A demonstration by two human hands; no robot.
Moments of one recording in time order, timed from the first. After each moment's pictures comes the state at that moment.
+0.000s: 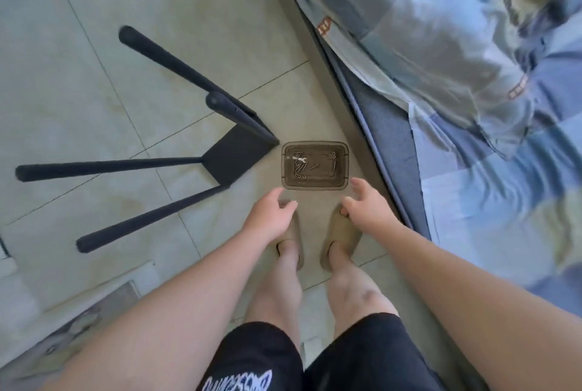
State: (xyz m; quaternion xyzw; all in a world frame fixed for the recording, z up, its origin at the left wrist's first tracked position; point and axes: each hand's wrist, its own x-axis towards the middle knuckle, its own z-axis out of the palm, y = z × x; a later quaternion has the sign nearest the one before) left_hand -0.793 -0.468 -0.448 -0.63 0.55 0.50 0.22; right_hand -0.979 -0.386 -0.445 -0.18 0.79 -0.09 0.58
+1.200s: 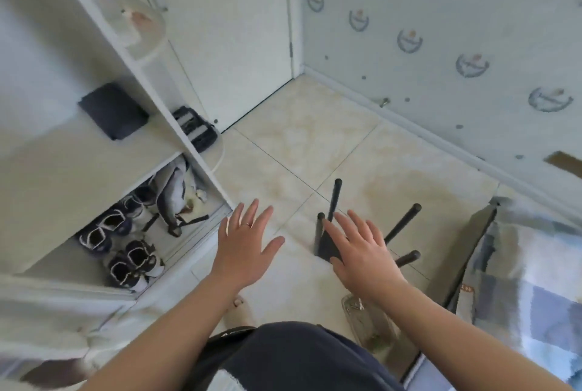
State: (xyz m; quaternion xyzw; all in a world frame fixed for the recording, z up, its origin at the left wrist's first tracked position) left_hand -0.587 -0.303 -0.072 -0.88 0.43 0.19 -0.08; right_hand -0.787 -0.453 -0.076 -0.96 0.24 0.05 0.12
